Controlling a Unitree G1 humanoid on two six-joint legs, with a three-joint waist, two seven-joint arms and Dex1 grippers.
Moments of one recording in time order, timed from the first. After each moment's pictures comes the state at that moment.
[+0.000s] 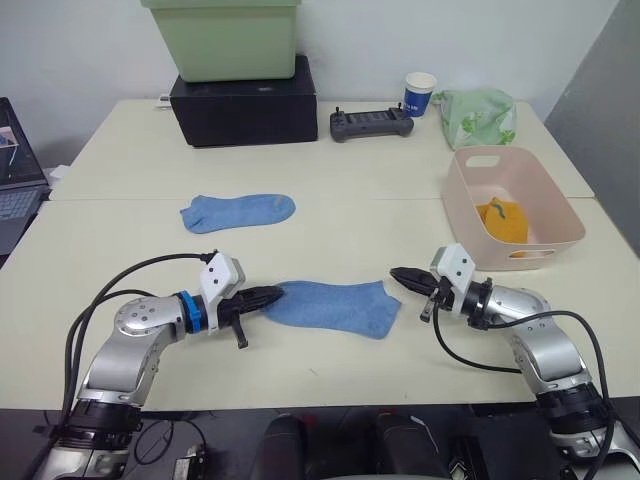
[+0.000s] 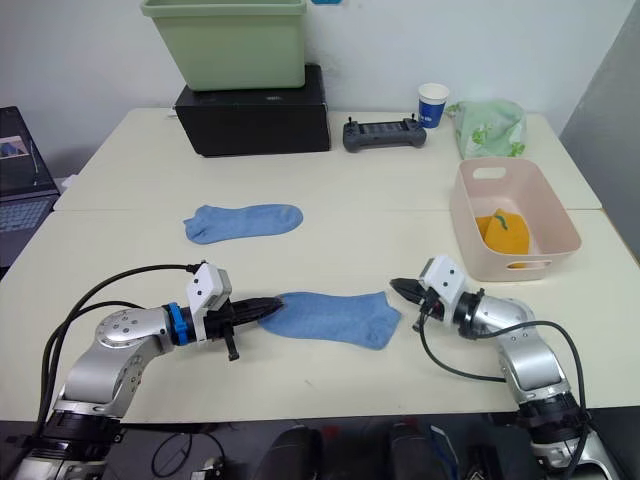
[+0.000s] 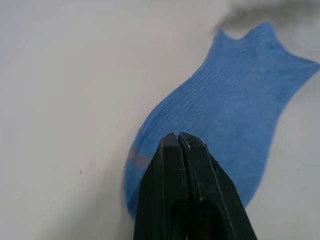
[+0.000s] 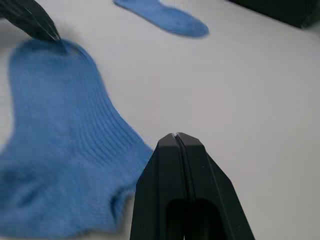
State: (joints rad) left arm -0.15 0.69 0.02 -0.07 -0.34 0.23 -1.06; right arm -0.26 -0.50 0.14 -0.16 0.23 0.24 0.85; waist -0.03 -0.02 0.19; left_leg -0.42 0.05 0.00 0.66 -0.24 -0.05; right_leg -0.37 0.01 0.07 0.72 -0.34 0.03
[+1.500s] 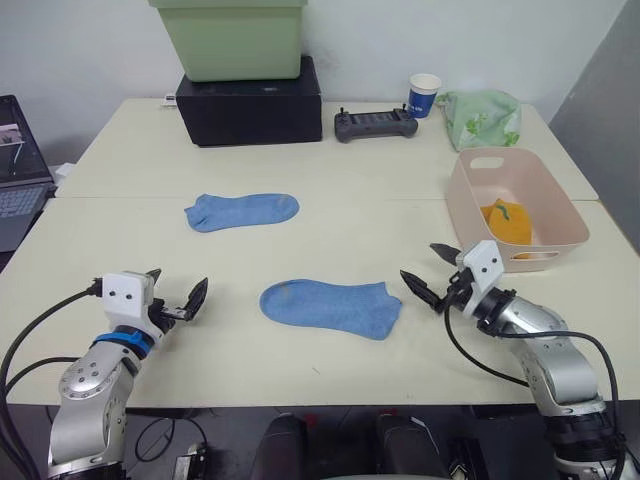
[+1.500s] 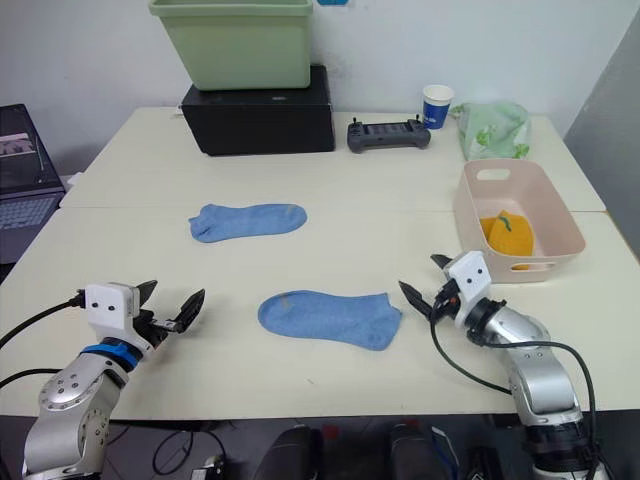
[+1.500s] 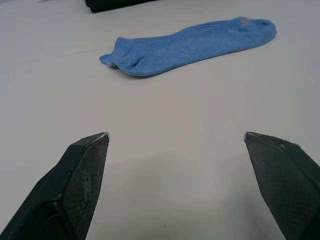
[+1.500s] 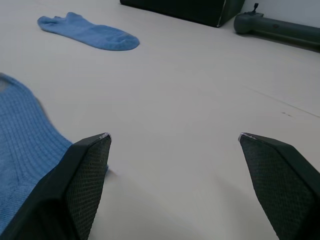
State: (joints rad) left arm 0.07 0.48 0.38 -0.11 -0.29 0.20 -0.46; right arm -0.14 -0.45 0.02 -0.24 0.26 0.30 0.62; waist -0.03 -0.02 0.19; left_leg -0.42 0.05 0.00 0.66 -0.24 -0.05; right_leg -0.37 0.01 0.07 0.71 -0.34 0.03
